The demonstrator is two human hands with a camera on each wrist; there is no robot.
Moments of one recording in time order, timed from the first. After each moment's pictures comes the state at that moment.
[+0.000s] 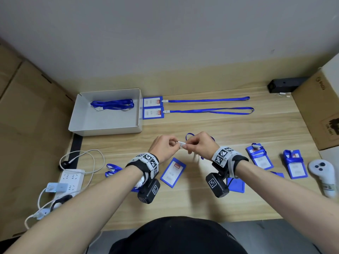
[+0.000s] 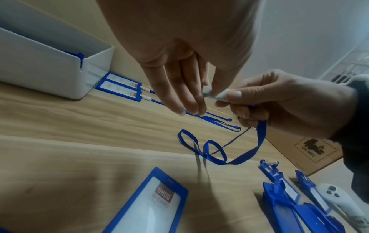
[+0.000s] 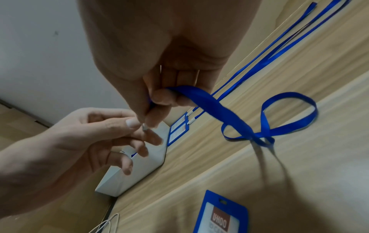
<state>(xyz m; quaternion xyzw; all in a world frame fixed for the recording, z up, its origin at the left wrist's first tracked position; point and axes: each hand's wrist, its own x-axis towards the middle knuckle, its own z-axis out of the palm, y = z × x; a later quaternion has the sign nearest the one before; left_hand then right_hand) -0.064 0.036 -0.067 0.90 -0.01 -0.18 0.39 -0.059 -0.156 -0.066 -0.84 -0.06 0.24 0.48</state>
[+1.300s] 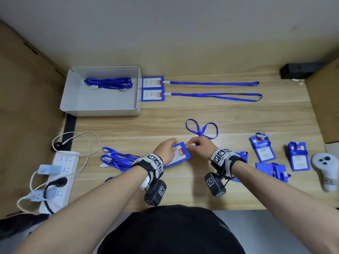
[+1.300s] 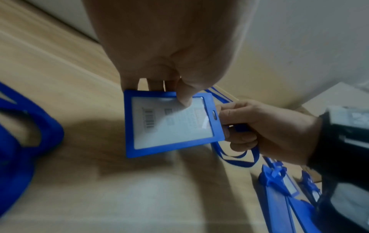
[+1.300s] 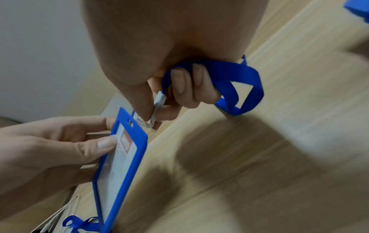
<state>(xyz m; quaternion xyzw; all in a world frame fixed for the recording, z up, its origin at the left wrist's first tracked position) -0.098 0.029 -0.132 0.89 0.04 -0.32 0.32 -0.081 -0.160 -0.140 -0.84 -0.01 0.31 0.45</state>
